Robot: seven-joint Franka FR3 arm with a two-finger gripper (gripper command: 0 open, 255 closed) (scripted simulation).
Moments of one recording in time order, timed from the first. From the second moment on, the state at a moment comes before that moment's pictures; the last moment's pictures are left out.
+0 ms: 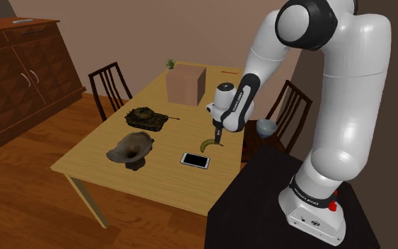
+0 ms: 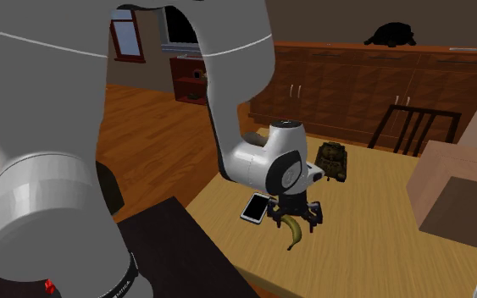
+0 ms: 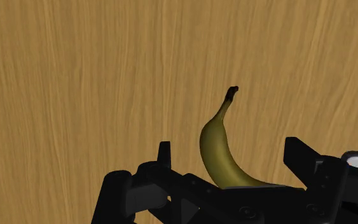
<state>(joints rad) -0.07 0.33 -0.19 -2.56 -0.40 3.02 -0.38</state>
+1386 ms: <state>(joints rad) -0.06 0.49 -0.21 -2.49 -0.41 3.12 -0.37</state>
